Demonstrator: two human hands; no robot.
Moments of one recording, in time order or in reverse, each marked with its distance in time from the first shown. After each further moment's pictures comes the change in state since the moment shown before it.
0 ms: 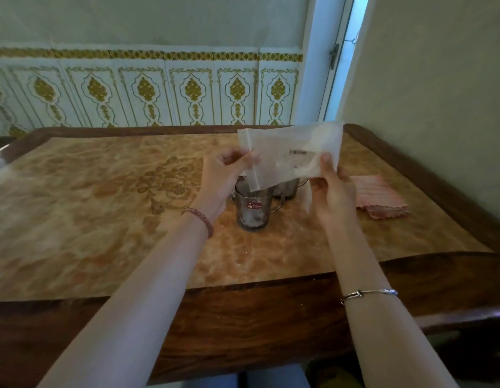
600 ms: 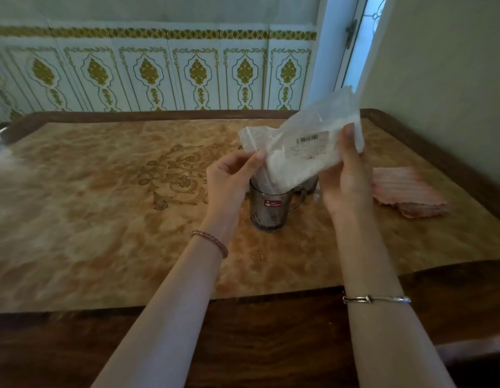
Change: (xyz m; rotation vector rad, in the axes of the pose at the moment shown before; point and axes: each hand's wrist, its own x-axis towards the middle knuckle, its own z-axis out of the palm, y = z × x) left_hand -0.006 -0.034 -0.005 -0.173 0.144 -0.063; right_hand 0.021 0.023 0.020 0.002 -0.221 -0.089
